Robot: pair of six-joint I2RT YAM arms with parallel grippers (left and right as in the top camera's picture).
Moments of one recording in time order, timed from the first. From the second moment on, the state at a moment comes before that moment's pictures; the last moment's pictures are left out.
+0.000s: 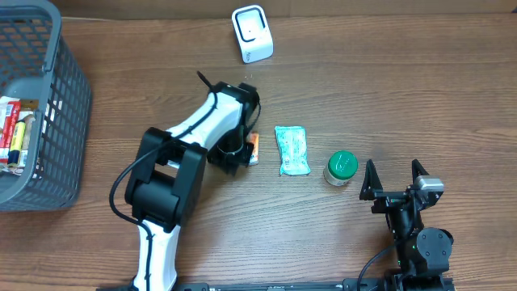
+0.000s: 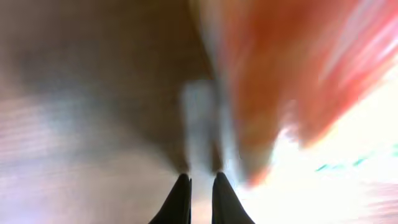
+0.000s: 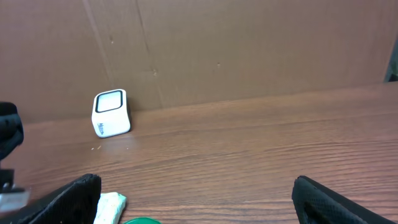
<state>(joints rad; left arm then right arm) -0.44 2.17 1.55 -1.27 0.03 -0.18 0.05 0.01 0.02 -0.03 0.00 0.15</state>
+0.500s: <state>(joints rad) -0.34 2.16 1.80 -1.34 0.12 -0.20 0.05 0.01 0.02 -0.03 0.00 0.15</state>
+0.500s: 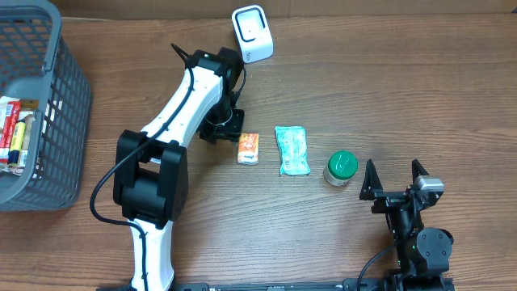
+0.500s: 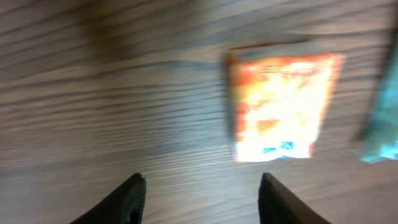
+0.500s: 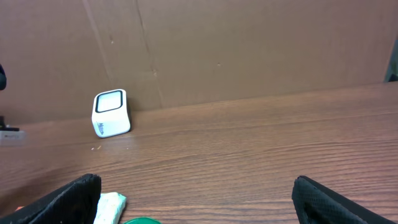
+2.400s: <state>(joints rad) -0.44 2.16 1.75 -1.17 -0.02 -0.41 0.05 0.01 0.02 -0.03 -0.01 0.15</state>
